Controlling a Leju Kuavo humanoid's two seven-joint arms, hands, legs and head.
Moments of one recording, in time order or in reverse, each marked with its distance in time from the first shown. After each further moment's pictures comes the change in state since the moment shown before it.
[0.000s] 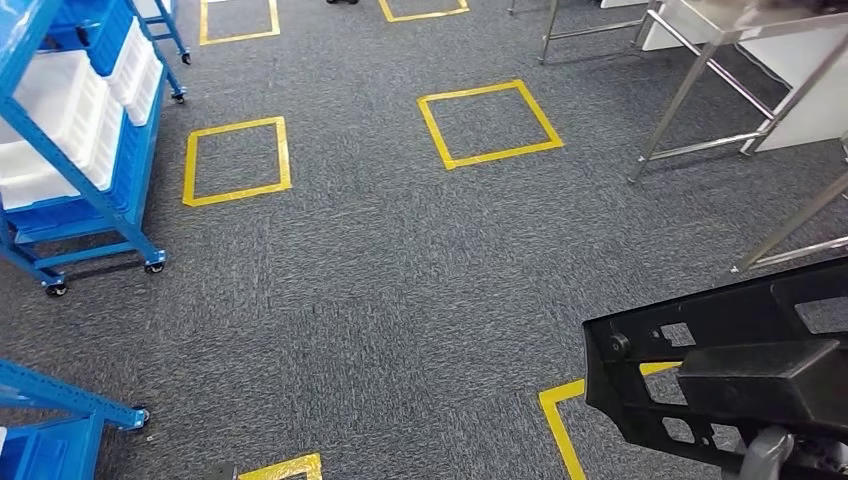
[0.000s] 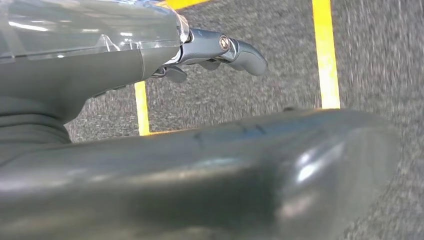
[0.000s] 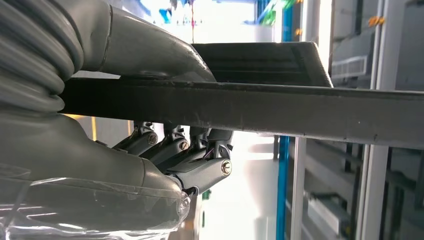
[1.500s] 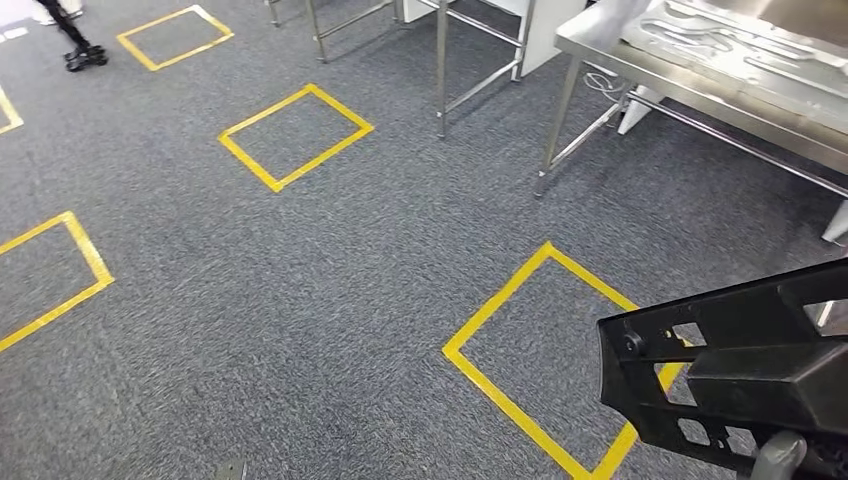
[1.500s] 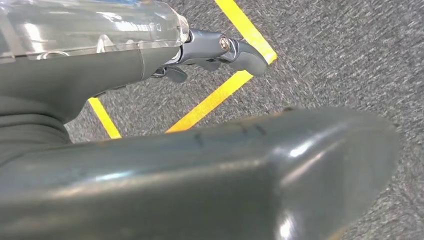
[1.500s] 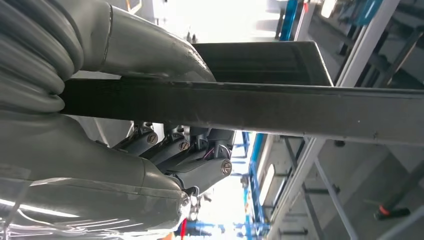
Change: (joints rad) left arm -0.005 -0.001 -0.002 0.002 -0.001 -0.018 0.002; right arm 0.013 -0.005 -0.003 -0.049 0.037 -0.020 -0.001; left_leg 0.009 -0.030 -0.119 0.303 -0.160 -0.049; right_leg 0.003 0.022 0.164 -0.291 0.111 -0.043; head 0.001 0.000
